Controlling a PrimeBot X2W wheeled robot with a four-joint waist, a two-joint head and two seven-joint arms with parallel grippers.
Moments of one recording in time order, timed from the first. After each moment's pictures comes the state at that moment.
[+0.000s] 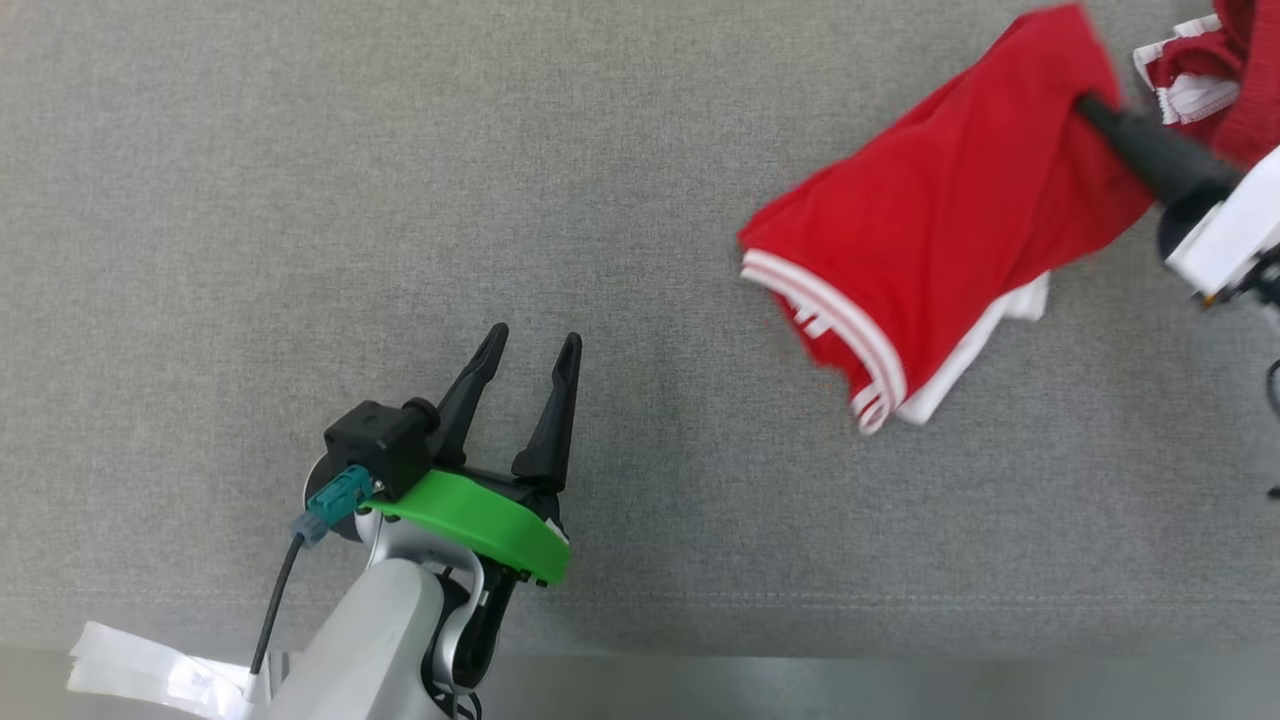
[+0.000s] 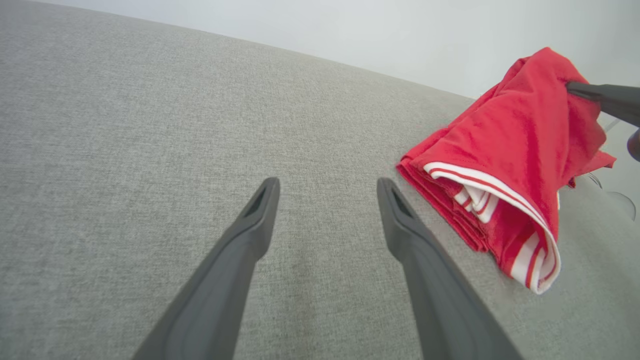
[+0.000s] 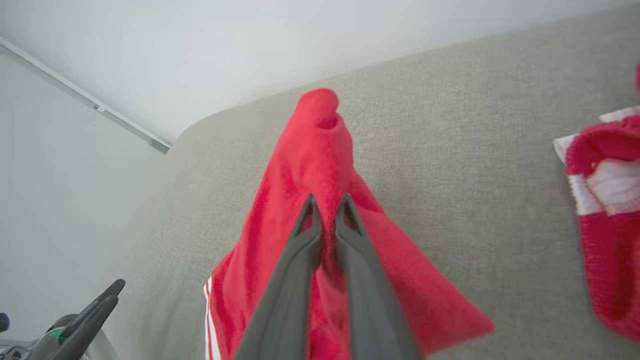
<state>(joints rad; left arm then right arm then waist) -0.30 0.05 -0.51 0.21 -0.58 -0.04 -0.25 -0.60 -0.64 0.52 0.22 1.19 0.12 0.25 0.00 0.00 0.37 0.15</state>
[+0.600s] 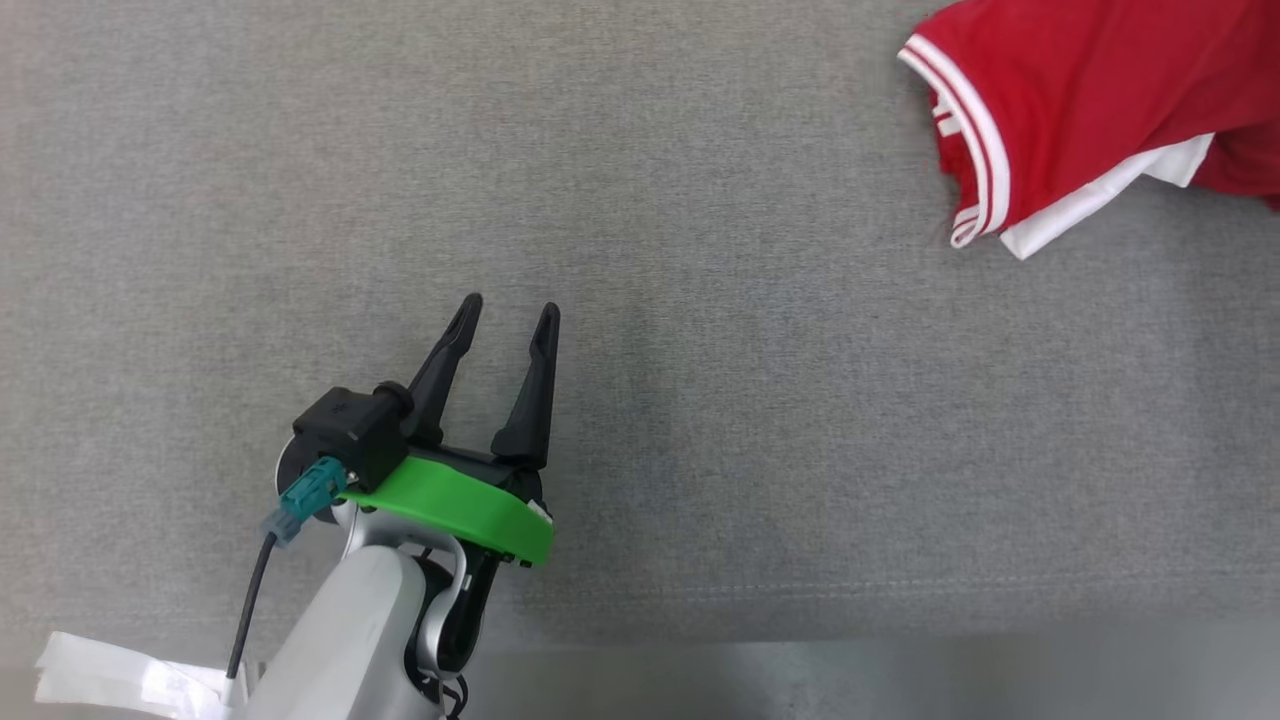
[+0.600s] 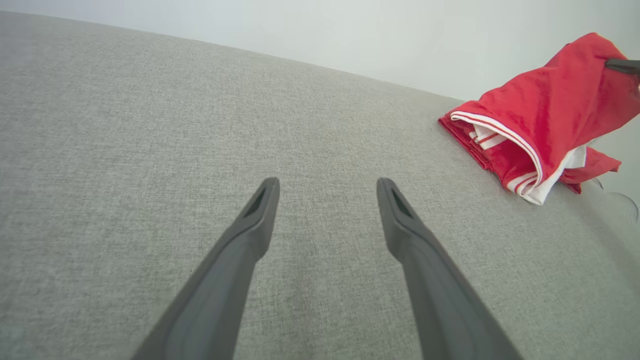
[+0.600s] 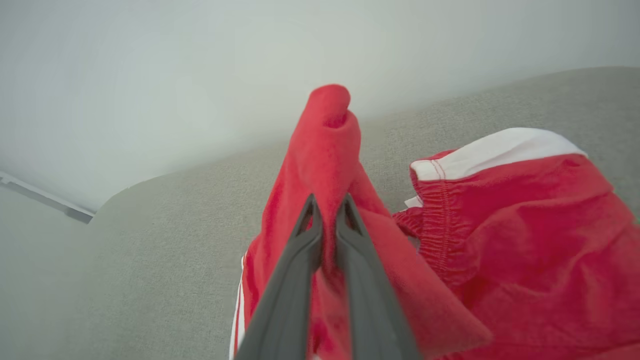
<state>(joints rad) -0.30 0.05 -0.47 0.15 -0.54 -0.03 -0.25 -0.74 -0.75 0.40 0.29 1.17 0.02 0.28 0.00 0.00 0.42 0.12</state>
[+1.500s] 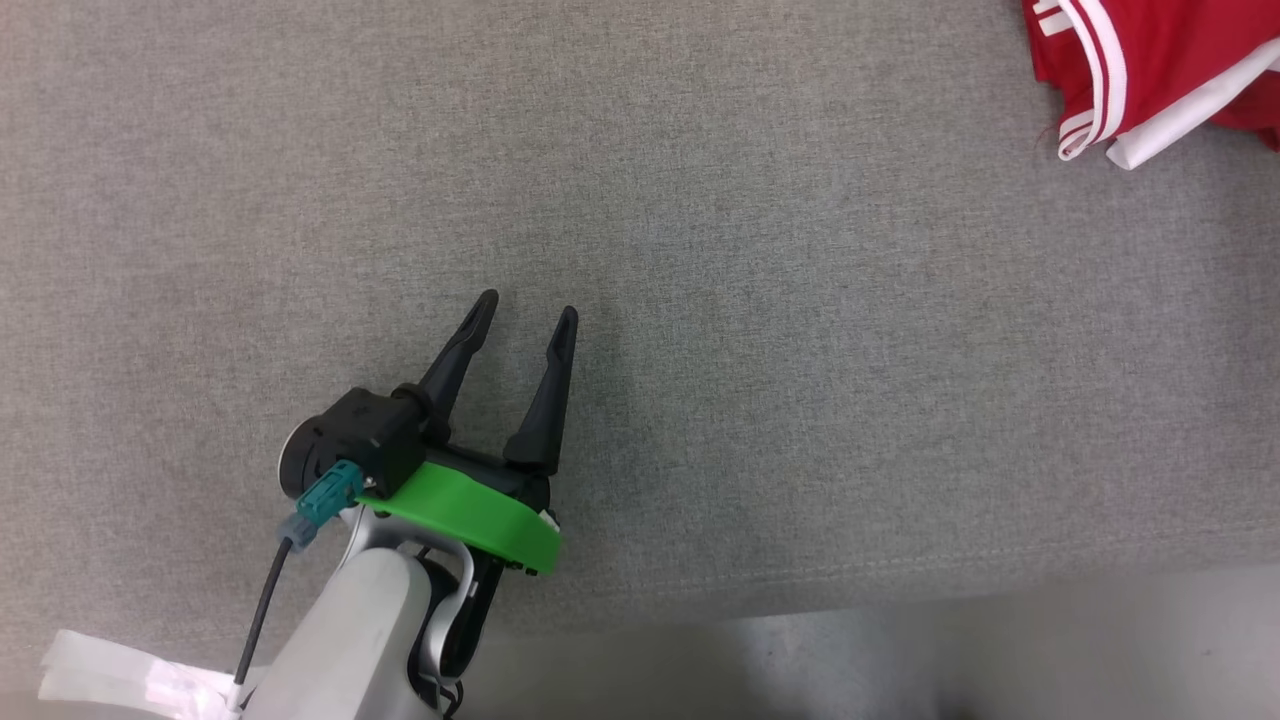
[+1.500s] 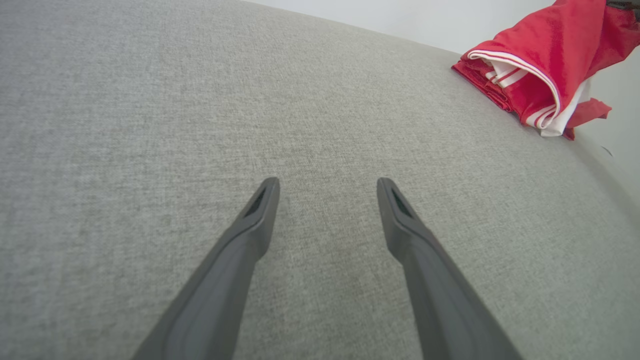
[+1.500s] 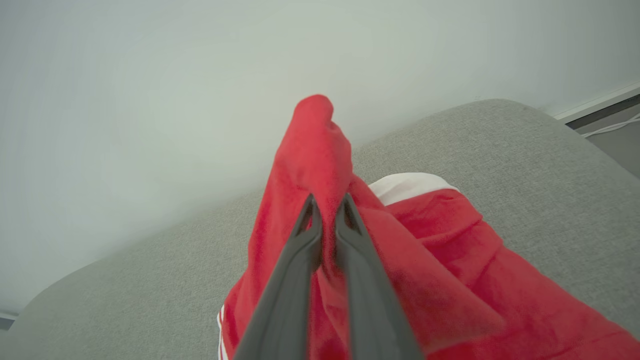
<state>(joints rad) -0.31 0.08 -0.50 0.11 -0.49 -0.02 -0.24 -0.87 -0.72 0.33 0.40 1.14 -0.05 0.16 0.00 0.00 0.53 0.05</state>
